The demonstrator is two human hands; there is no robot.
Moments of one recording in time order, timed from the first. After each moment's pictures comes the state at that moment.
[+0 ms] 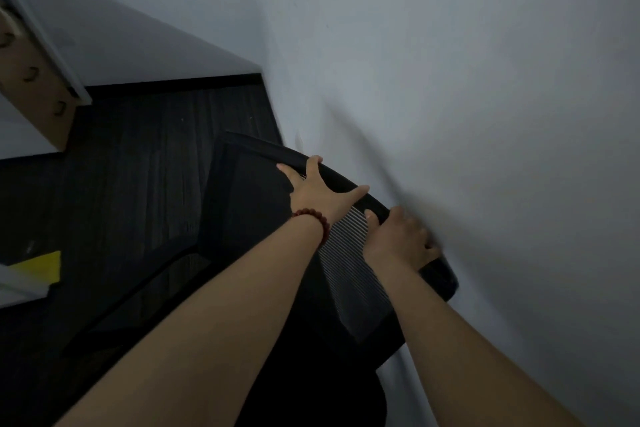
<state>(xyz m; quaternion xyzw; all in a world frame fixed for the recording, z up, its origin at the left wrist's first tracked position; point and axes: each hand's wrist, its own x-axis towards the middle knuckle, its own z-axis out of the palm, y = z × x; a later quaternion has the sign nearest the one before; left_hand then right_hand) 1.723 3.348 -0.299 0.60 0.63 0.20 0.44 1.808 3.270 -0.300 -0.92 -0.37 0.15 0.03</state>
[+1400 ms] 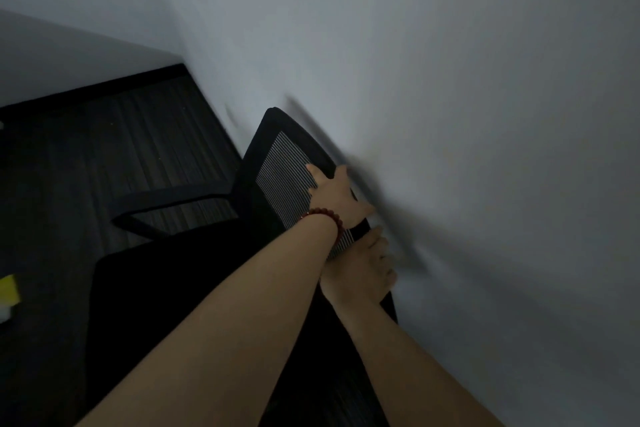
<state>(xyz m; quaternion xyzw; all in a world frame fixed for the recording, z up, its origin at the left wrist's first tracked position) 1.793 3.121 -0.306 0.78 0.47 0.01 0.42 1.775 3.019 -0.312 -0.95 -0.23 0.19 0.12</state>
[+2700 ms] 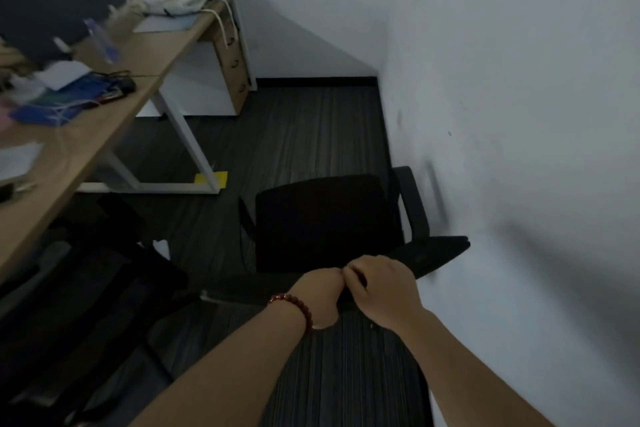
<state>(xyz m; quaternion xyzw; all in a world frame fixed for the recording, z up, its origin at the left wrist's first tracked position) 1.546 2.851 -0.299 0.73 0.59 -0.11 0.33 1.685 2.854 -0.310 -0.56 -0.80 0.17 0.14</state>
